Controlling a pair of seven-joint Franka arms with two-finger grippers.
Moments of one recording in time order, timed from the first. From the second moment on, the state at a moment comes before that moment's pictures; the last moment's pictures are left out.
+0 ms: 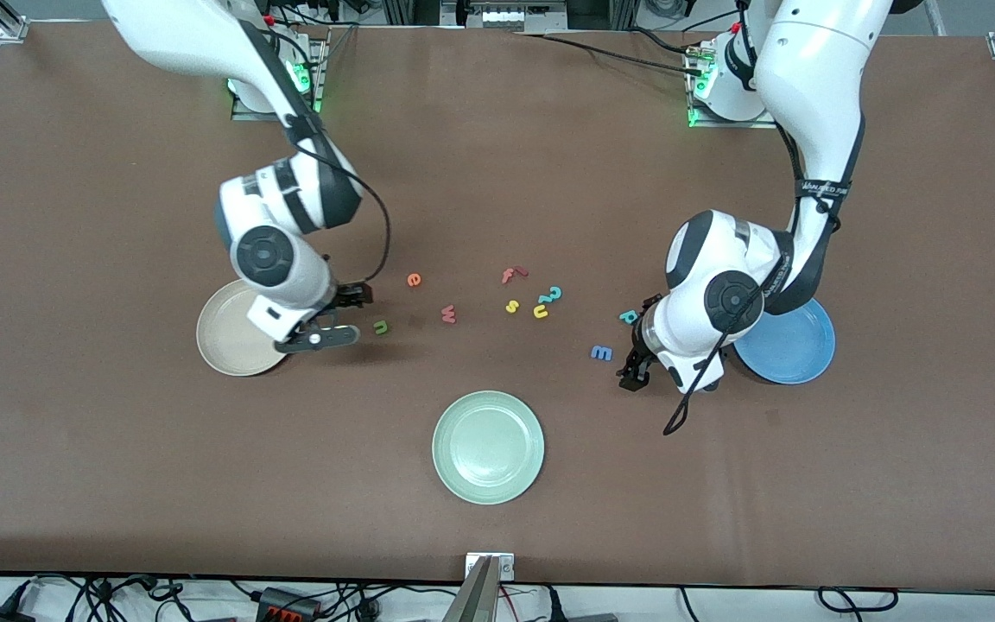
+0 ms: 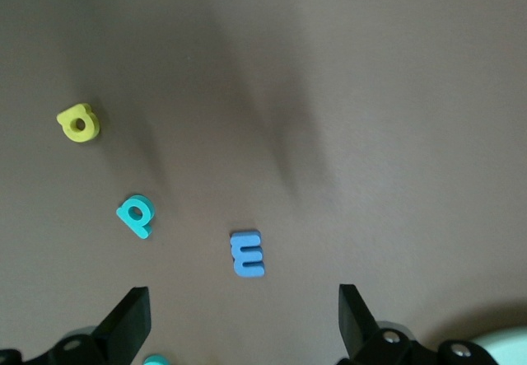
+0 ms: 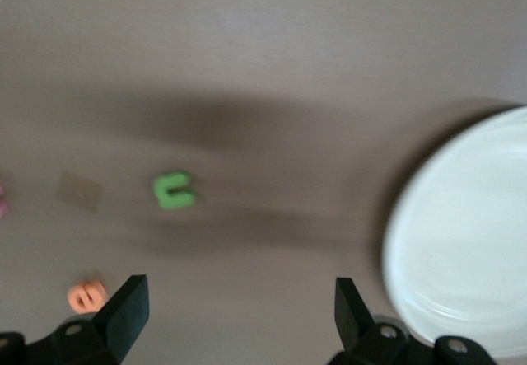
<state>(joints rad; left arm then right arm) -0.36 0.65 -0.03 -1.56 -0.19 2.17 -1.57 0.47 0.52 -0.03 -1.80 -0.01 2.17 0.29</state>
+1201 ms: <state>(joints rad) -0.41 0.78 -0.03 -1.59 -0.19 2.36 -1.64 0.52 0.67 -0.03 -1.78 0.01 2.37 0.32</state>
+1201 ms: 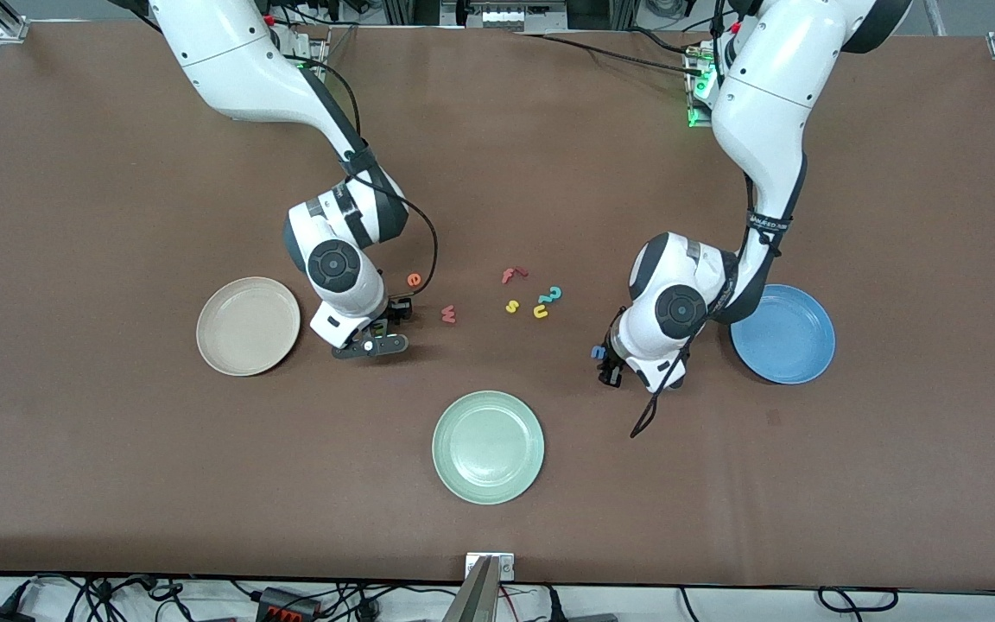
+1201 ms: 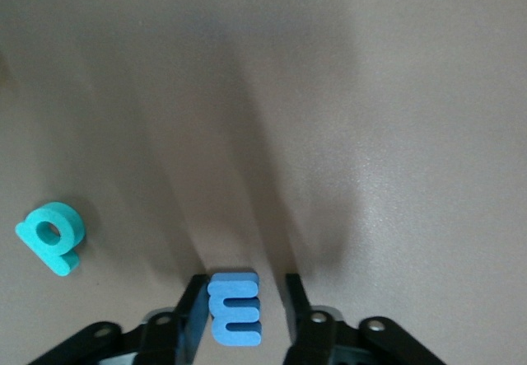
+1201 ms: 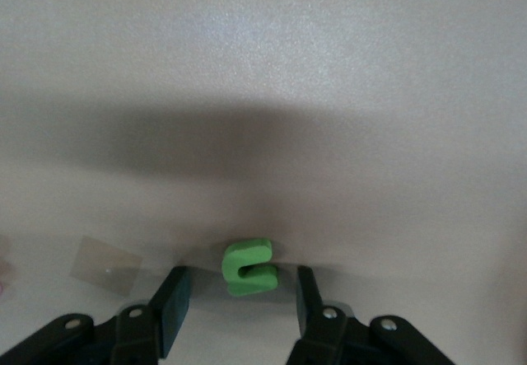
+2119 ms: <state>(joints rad) -0.35 0.63 0.01 -1.54 -0.12 2.00 -0.90 0.42 0.62 -0.07 -1.73 0.02 2.27 0.32</state>
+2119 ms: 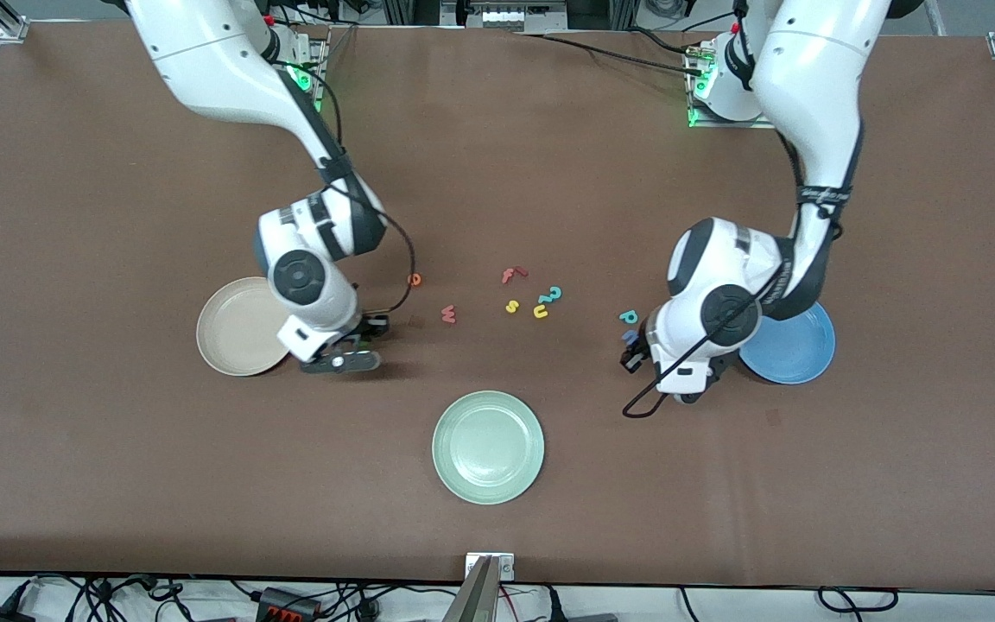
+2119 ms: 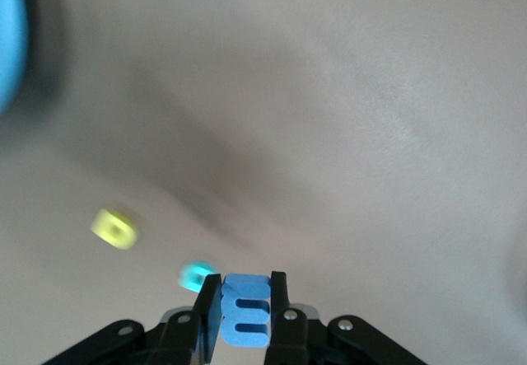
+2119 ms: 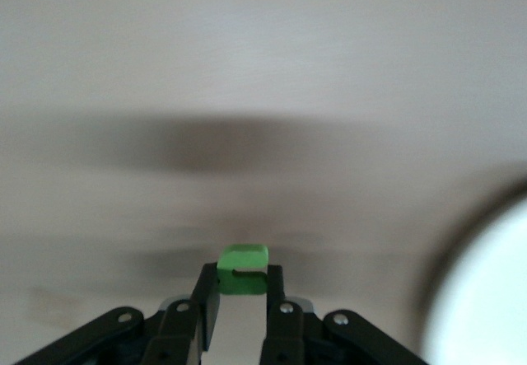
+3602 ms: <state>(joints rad) -0.03 0.51 -0.01 -1.87 0.00 2.15 0.10 0.22 0.46 0.06 -1.80 0.02 2.03 0.19</state>
